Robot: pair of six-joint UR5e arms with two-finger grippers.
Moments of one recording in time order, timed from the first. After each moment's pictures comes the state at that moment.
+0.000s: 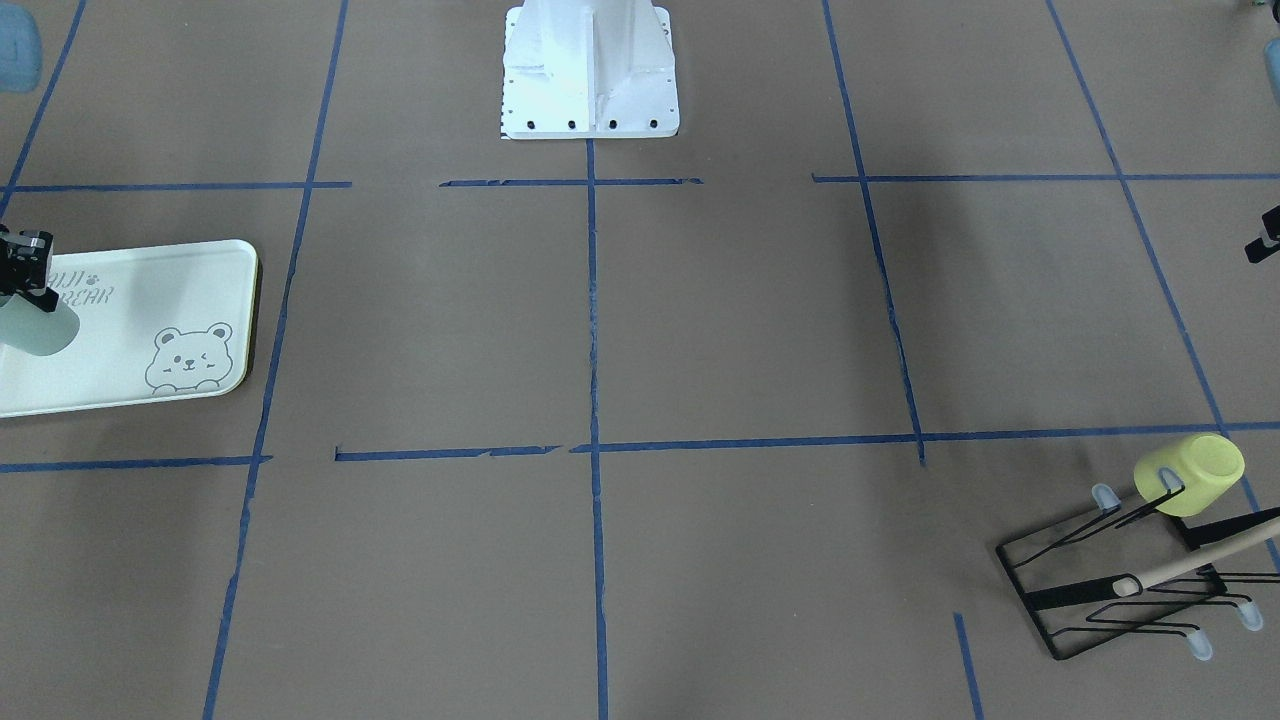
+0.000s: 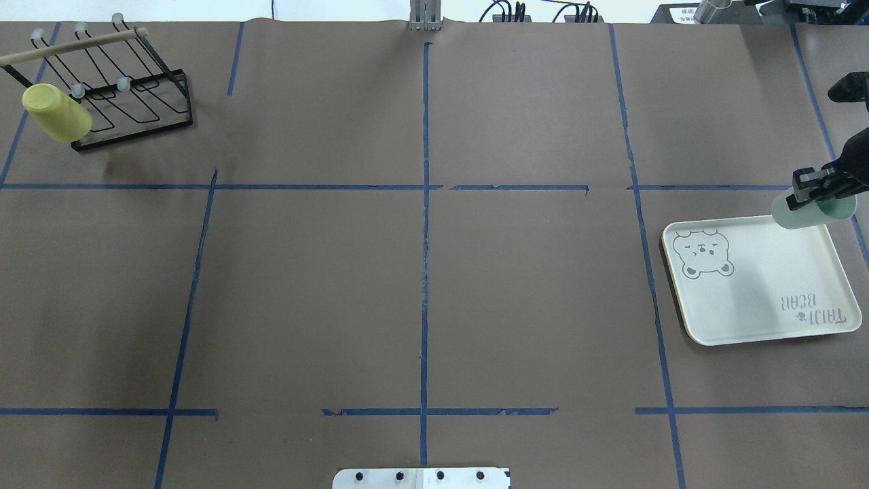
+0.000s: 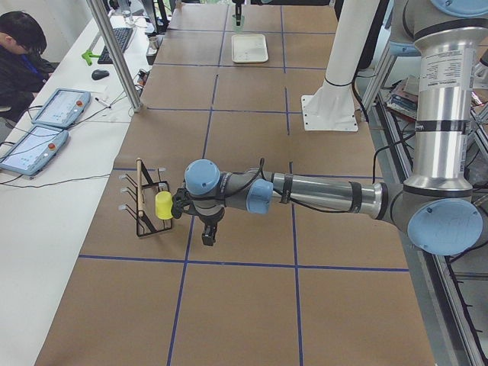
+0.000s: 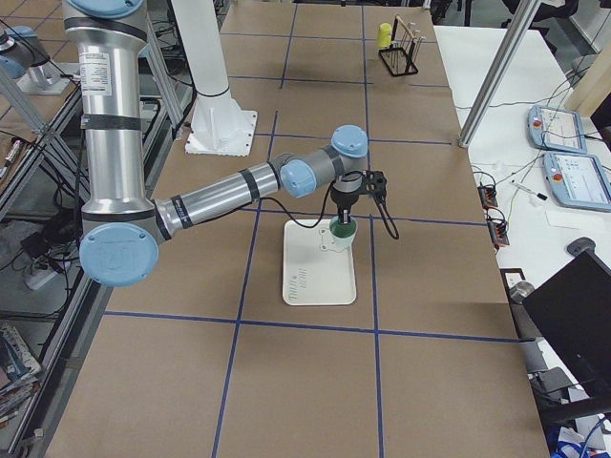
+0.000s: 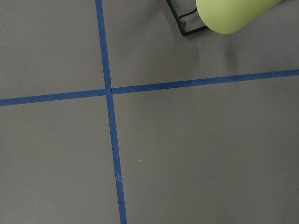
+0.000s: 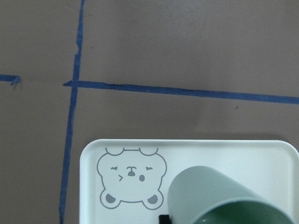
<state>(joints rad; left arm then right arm) -1.46 -1.53 -1.70 -1.65 -2.43 -0.07 1.14 -1.58 1.90 -1.44 2.27 0.55</state>
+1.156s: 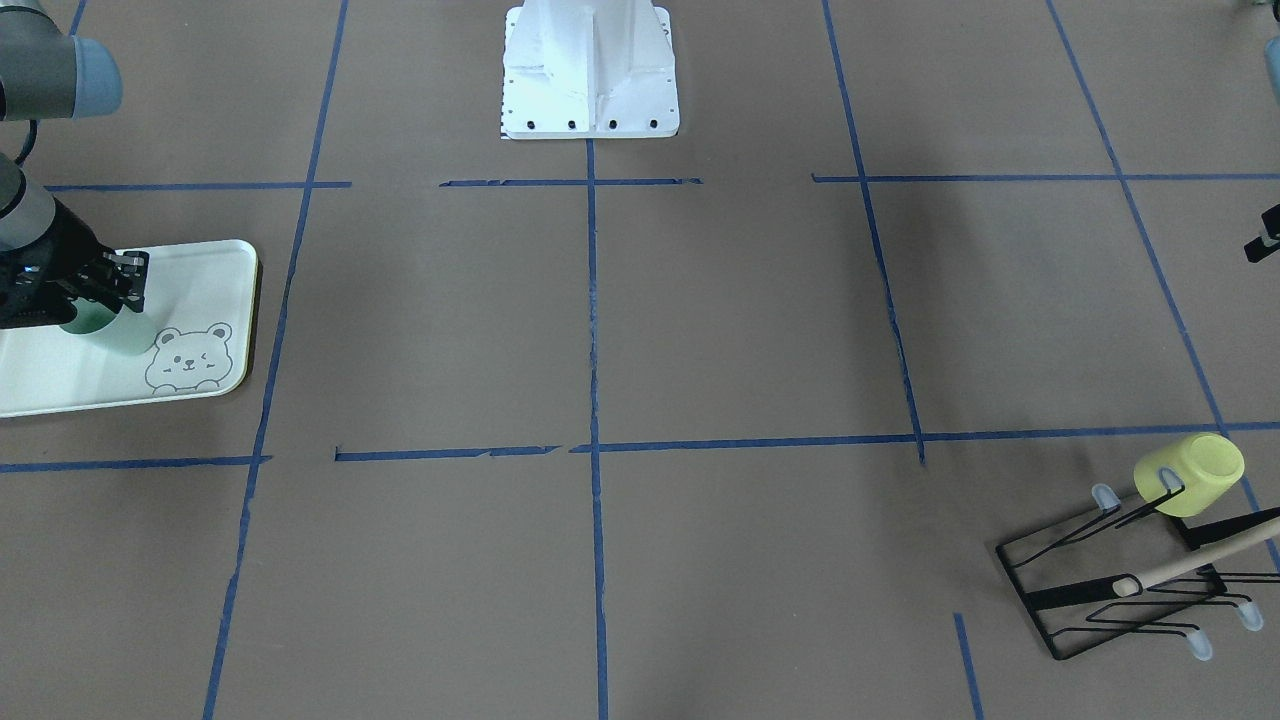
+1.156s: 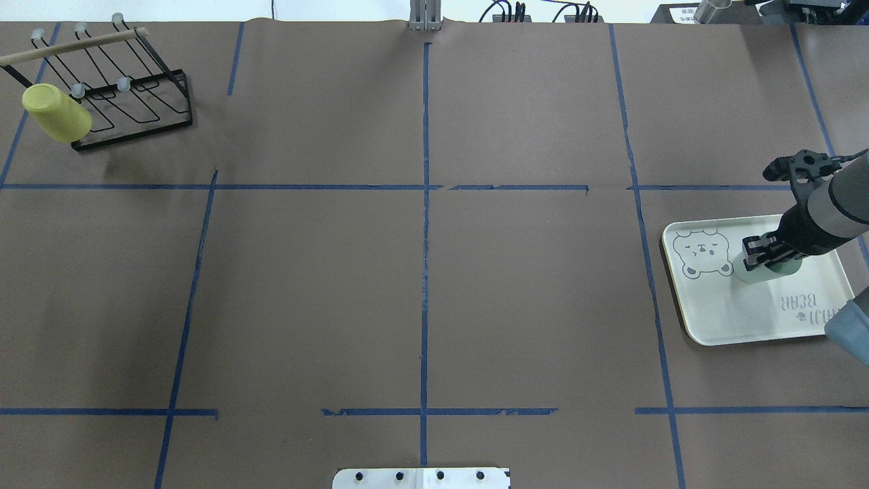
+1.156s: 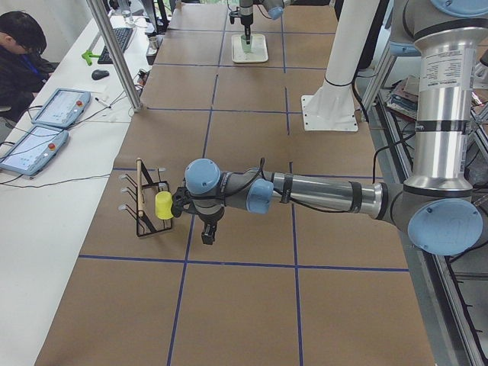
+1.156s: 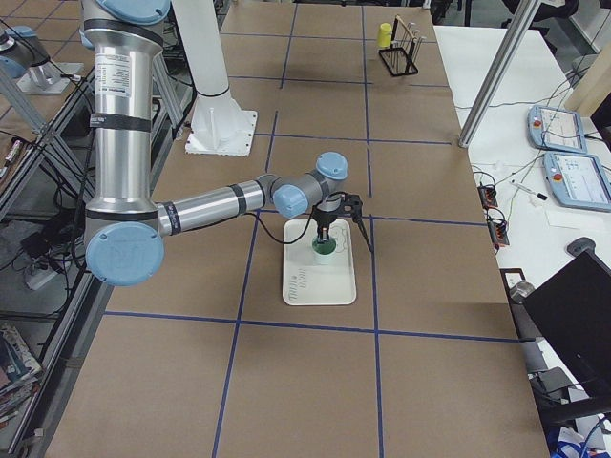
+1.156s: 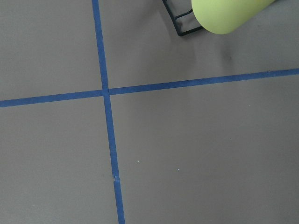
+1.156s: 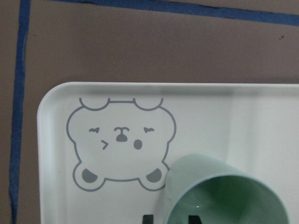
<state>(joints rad) -1.46 -1.53 -1.70 -1.65 -2.44 -0.08 0.93 -1.63 1.84 -1.34 2.16 0.68</state>
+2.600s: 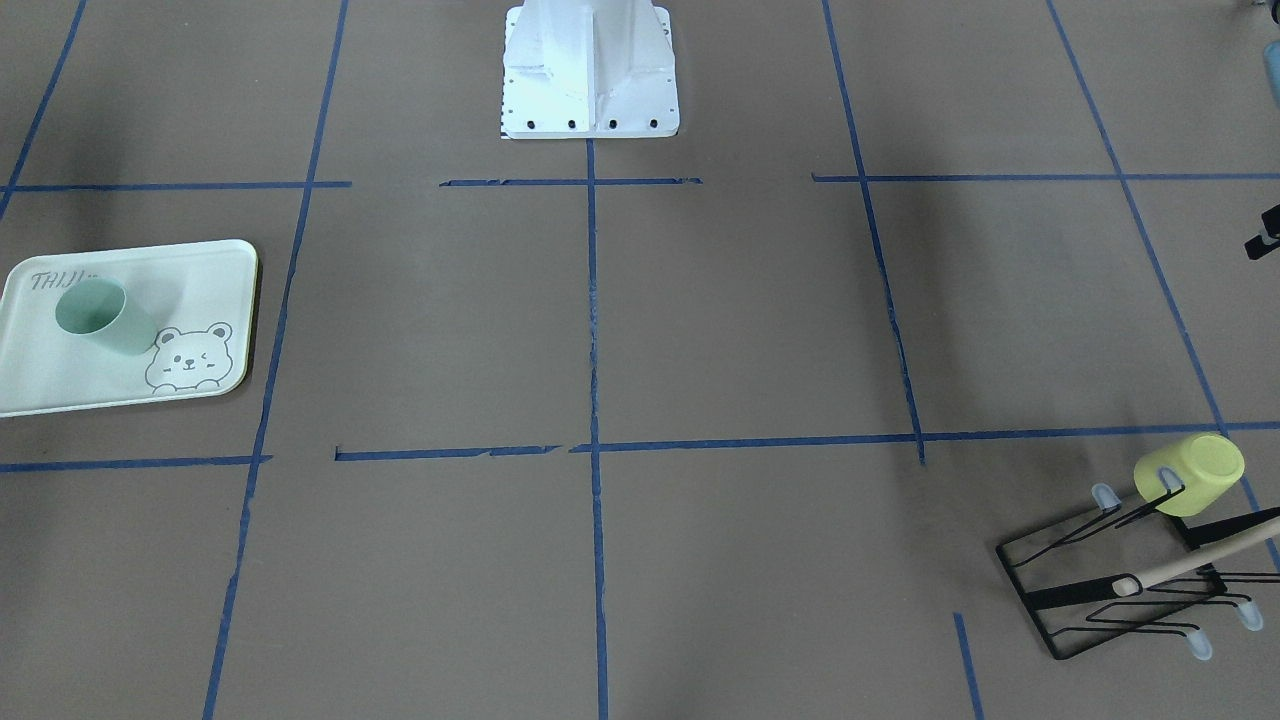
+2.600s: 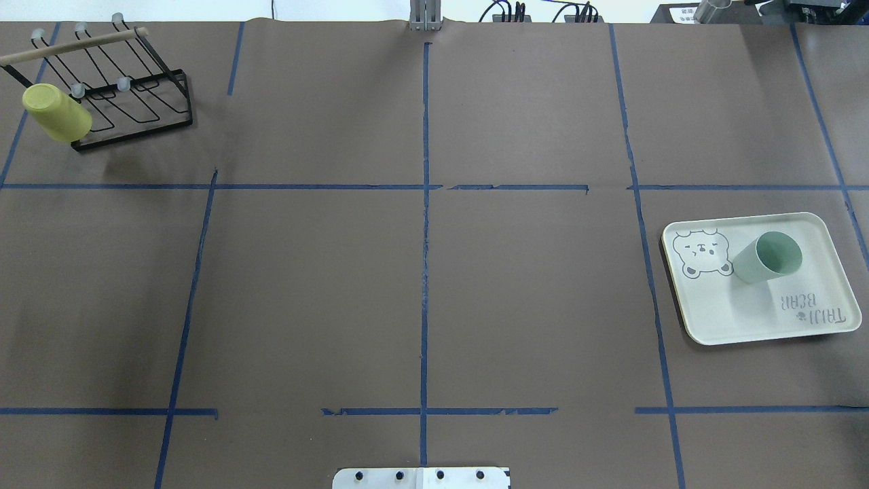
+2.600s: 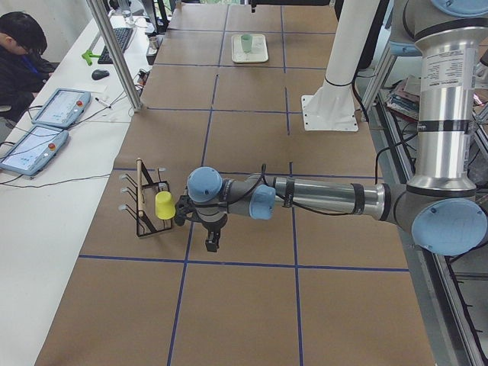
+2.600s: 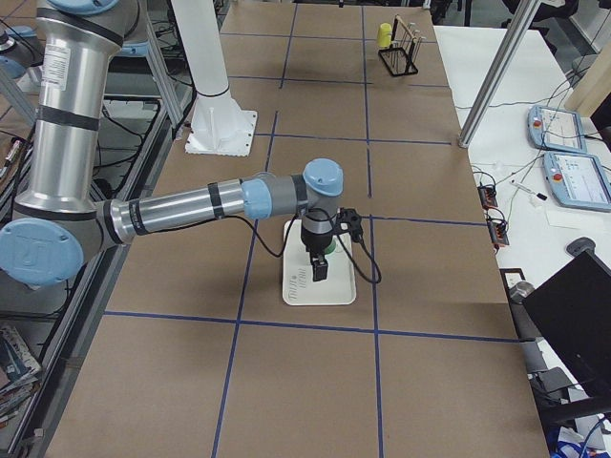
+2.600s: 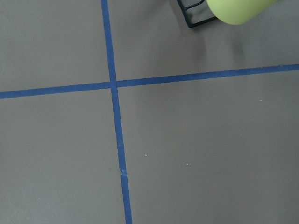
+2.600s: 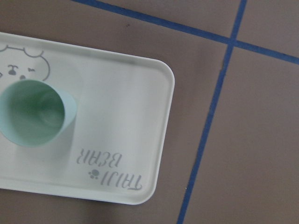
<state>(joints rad) -1.46 -1.50 -1.66 -1.65 -2.42 -0.07 1.39 -1.83 1.99 -1.66 2.23 -0.03</state>
